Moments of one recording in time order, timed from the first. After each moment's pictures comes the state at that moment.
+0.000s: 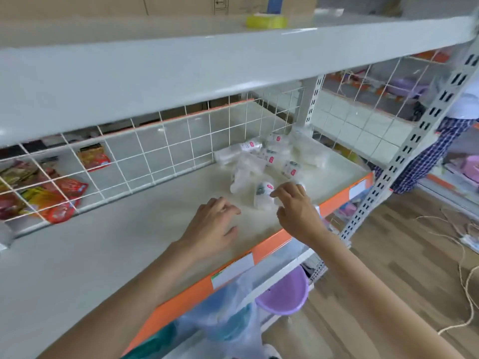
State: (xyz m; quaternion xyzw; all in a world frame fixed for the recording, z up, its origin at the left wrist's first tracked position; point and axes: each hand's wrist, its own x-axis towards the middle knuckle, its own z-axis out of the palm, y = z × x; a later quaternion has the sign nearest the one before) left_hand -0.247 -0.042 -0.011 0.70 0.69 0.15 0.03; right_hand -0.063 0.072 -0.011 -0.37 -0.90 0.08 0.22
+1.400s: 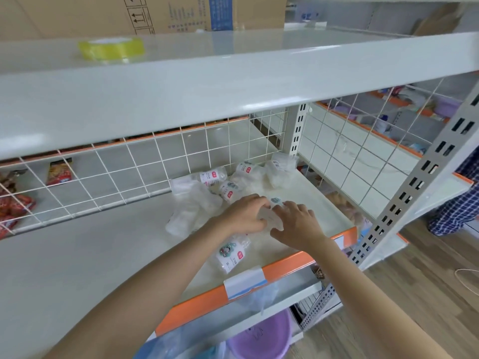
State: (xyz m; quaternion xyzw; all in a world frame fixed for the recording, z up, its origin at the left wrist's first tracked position) left_hand -0.136 0.210 0.004 0.65 0.72 0.14 0.19; right_hand 0.006 0.282 -0.017 -0.36 -0.93 0.06 -0.01
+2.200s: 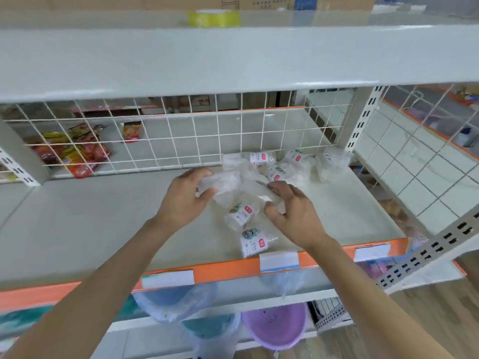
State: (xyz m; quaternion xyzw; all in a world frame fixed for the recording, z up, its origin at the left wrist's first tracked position) left_hand -0.207 0.039 0.021 0.43 0.82 0.37 -0.08; right_hand -0.036 0.197 0.021 -0.18 -0.92 0.27 0.22
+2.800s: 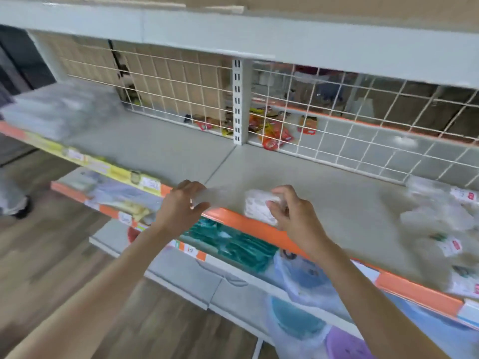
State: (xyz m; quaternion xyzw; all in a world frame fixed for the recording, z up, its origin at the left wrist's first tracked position) left_hand -0.238 -0.360 0.003 0.16 0.93 0.30 -0.13; right_hand -0.180 -0.115 0.016 0.04 -0.92 0.37 0.11
